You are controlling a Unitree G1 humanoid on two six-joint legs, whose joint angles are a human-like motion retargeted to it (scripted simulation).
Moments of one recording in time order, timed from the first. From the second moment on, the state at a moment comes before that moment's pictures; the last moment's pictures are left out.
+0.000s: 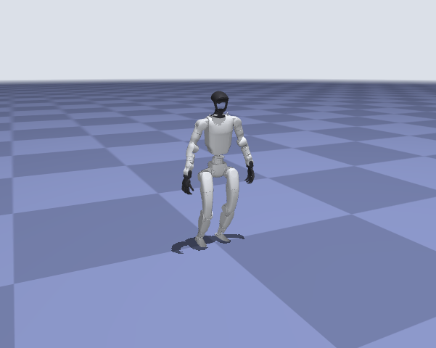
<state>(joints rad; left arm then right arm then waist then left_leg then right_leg) 0.03 0.36 -0.22 1.31 -0.31 0.16 -0.18 -0.03 -0.44 0.37 1.22 0.04 0.14 0.16 -0.01 0.04 0.00 -0.11 0.00 0.12 0.44 -0.56 0.07 -0.25 -0.03 -0.08 0.67 -0.52 0.01</state>
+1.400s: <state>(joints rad) -0.12 0.40 -0.45 1.40 -0.27 0.00 -0.12 -0.14 -0.49 0.53 1.20 0.13 0.00 0.23 -0.09 -0.10 0.20 -0.57 -0.25 0.16 1.17 -0.86 0.21 -1.57 0.00 -0.08 2.34 -0.31 -0.03</state>
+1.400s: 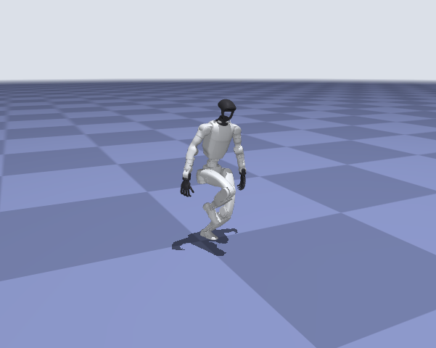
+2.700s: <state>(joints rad) -0.13 0.38 -0.42 1.42 -0.18 0.01 -0.15 -0.13 -0.44 0.44 1.32 0.09 0.00 0.21 -0.15 0.00 -0.03 -0.84 -0.22 0.18 1.13 -0.84 0.17 -1.57 -0.13 -0.04 2.14 -0.33 -0.03</state>
